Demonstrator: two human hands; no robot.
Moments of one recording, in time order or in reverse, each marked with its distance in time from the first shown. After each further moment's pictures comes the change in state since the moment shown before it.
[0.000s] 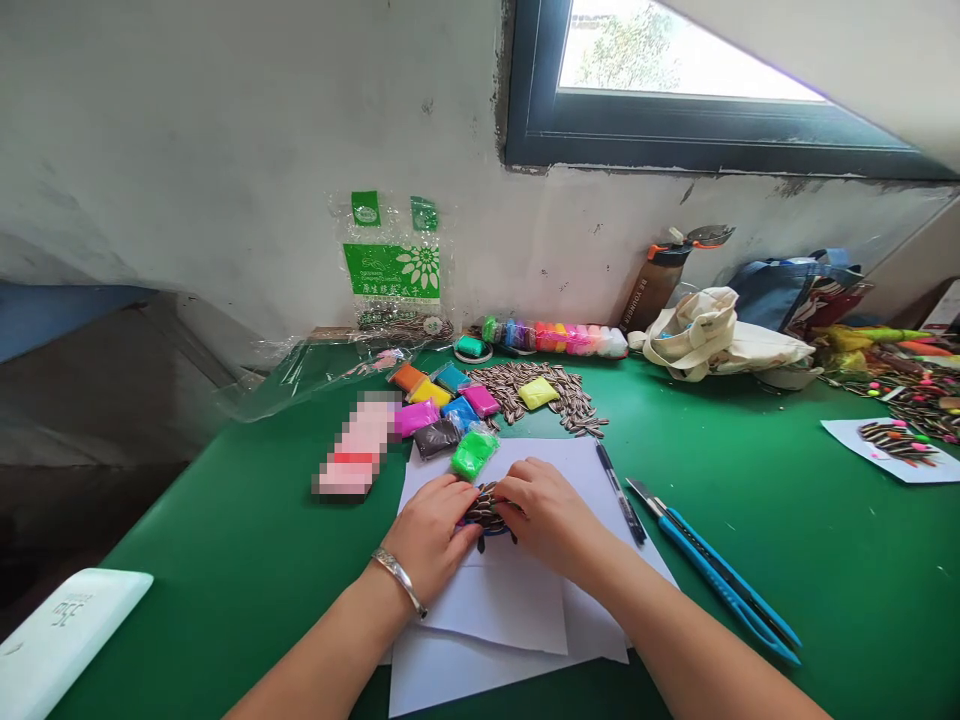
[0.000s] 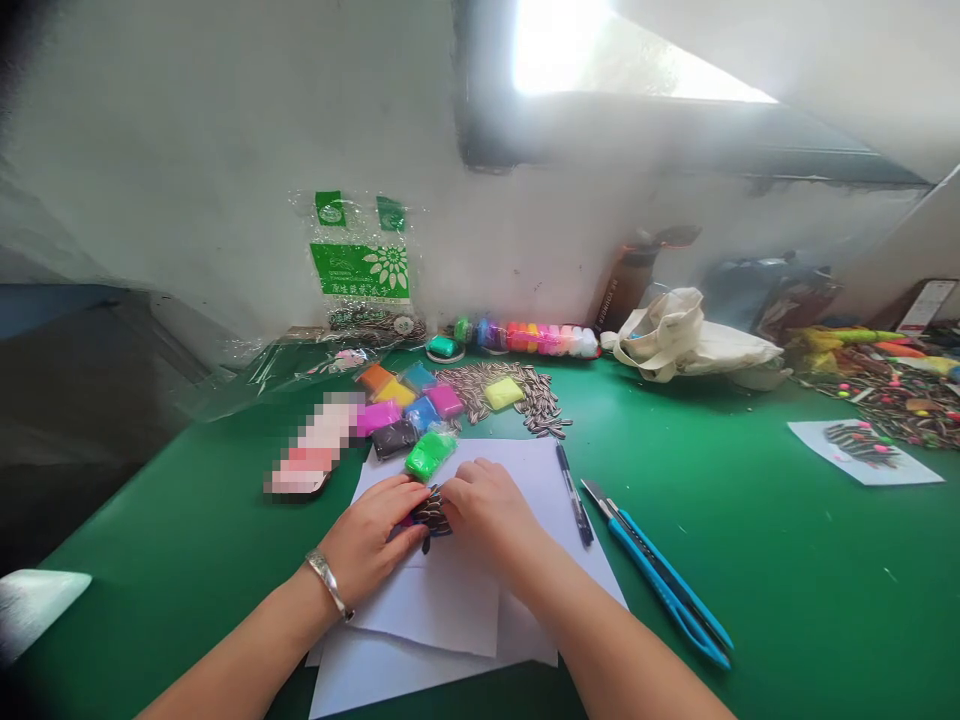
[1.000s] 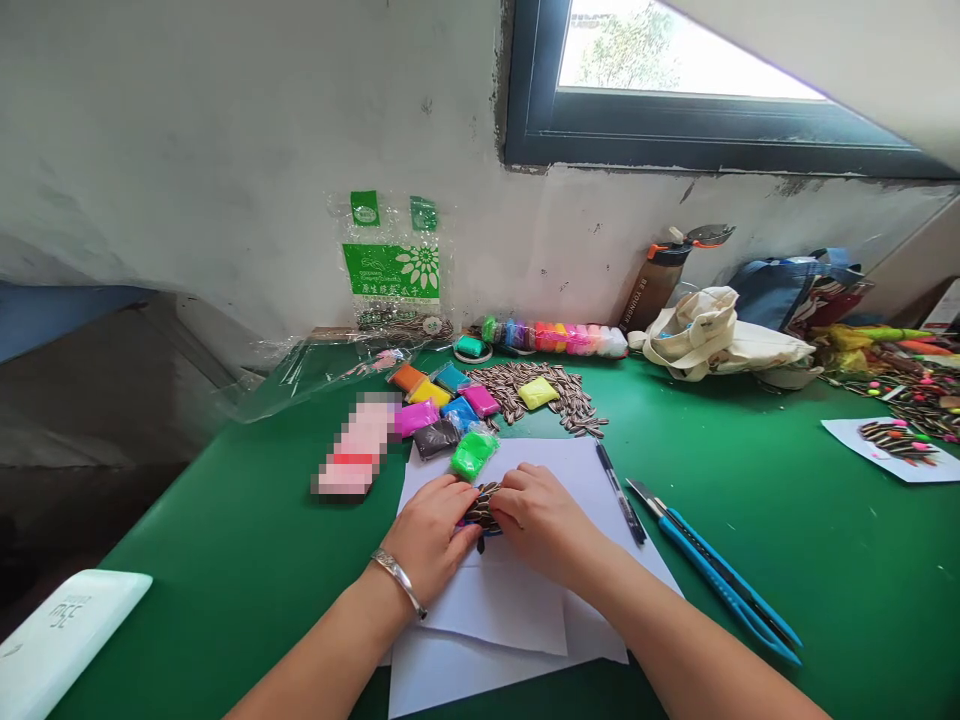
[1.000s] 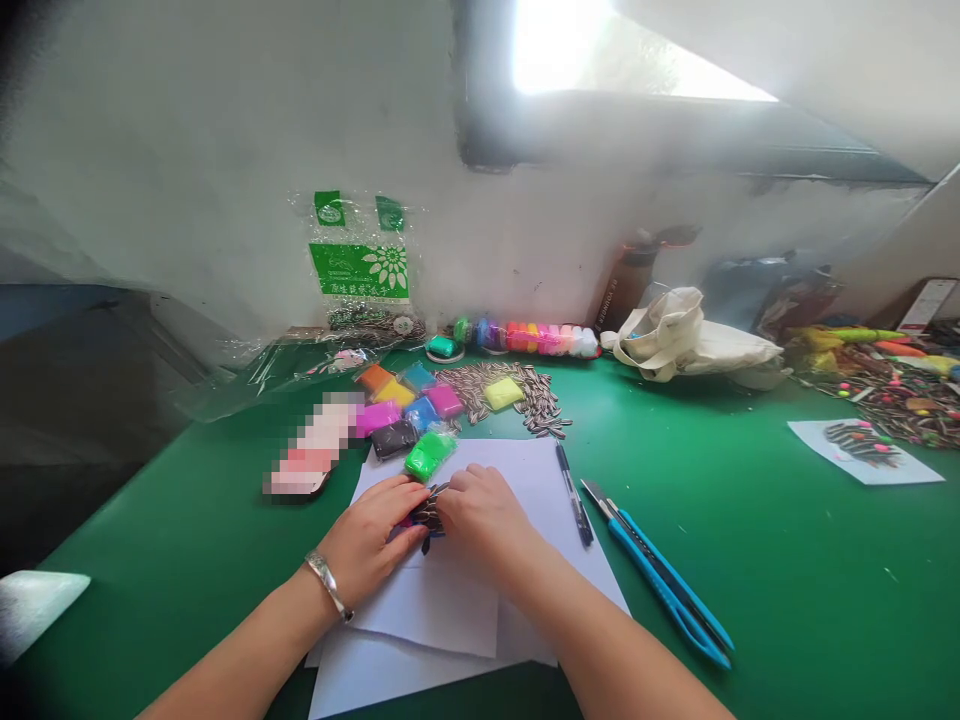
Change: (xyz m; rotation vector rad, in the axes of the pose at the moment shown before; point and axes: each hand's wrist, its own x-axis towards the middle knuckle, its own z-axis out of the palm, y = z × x) left_hand 0.000 -0.002 0.002 -0.002 0.025 0.002; right_hand 0.001 -0.003 0.006 -0.037 -0.023 -0.043
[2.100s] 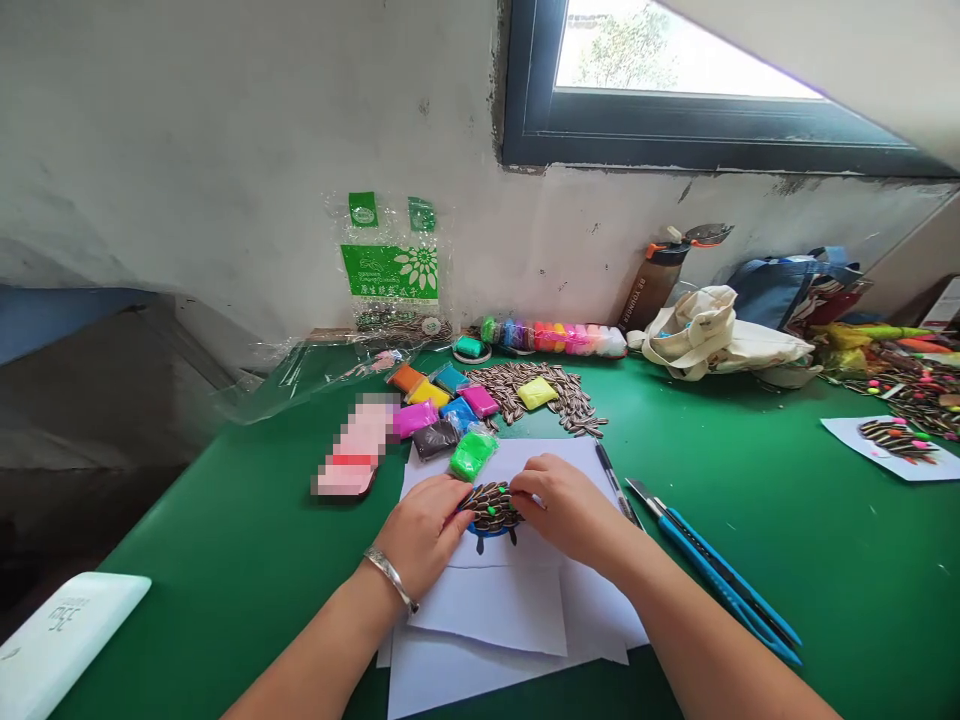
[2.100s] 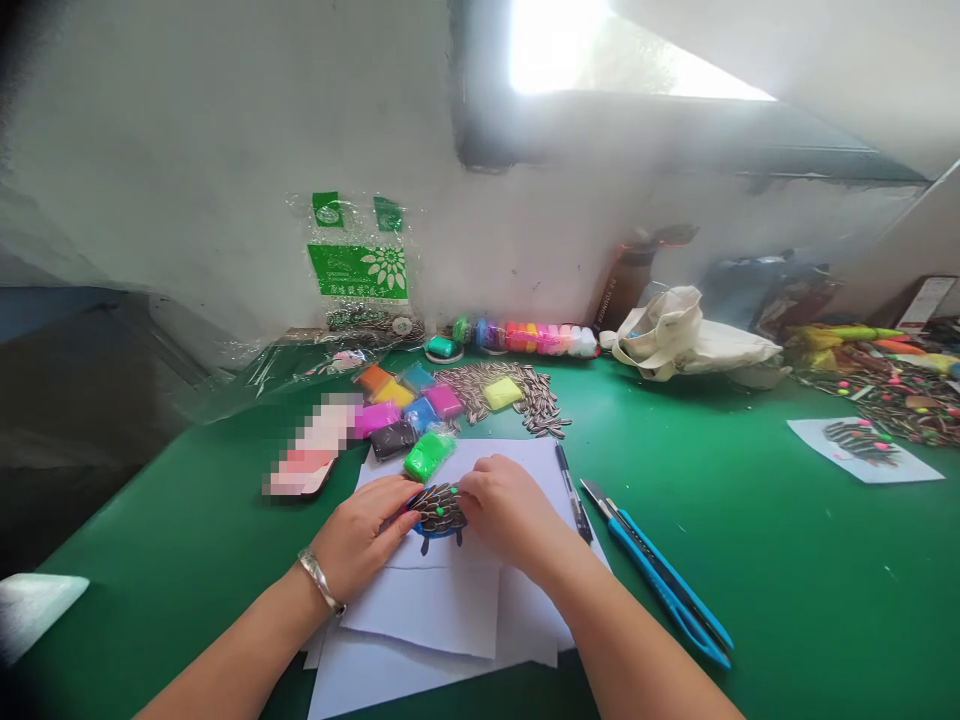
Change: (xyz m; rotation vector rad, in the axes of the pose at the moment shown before) left_hand 0.003 -0.003 -0.006 -0.029 0.064 0.006; right_hand -0.007 0.019 -0.021 0.091 -0.031 0.086
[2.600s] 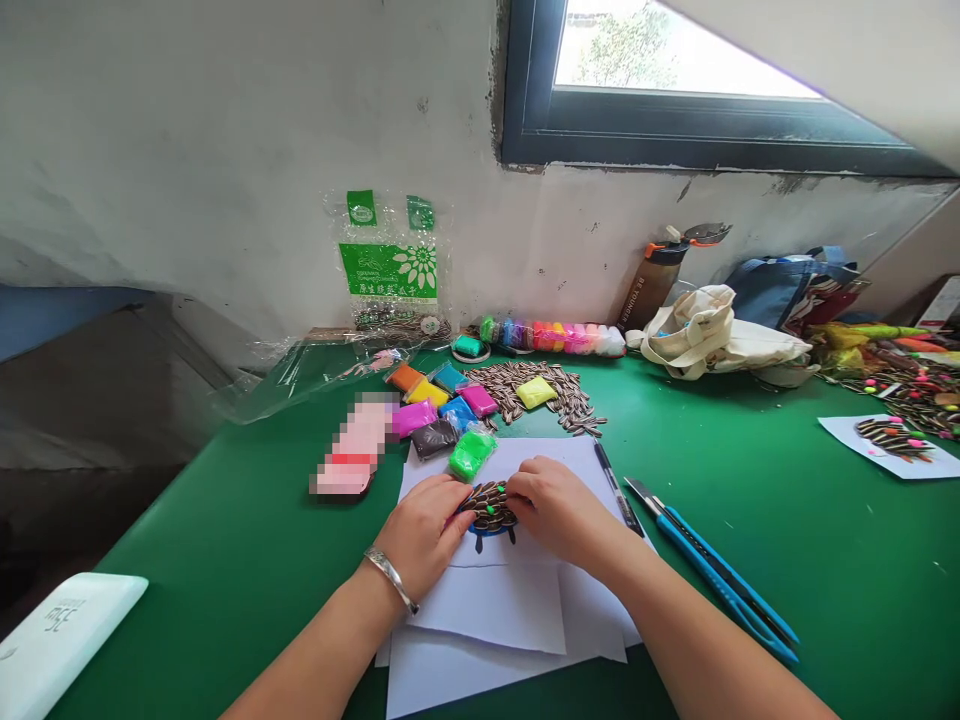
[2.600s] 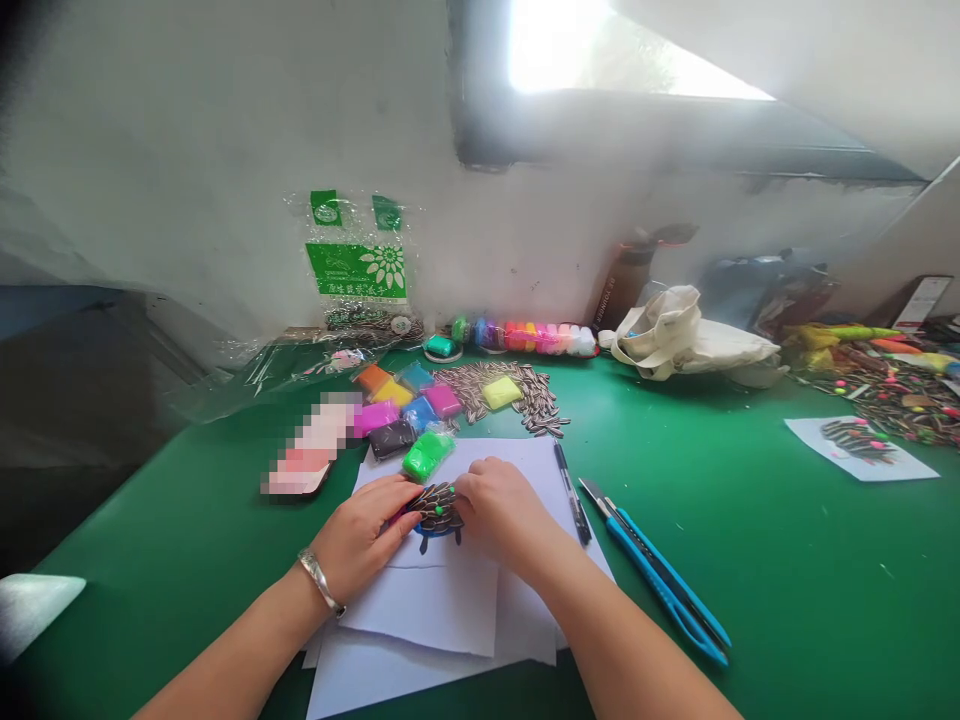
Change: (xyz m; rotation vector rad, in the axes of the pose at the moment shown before) left_hand 0.000 0.003 0.000 -0.003 -0.043 -0.012; right_hand 0.005 -0.001 0.008 -0.082 -0.045 0.013
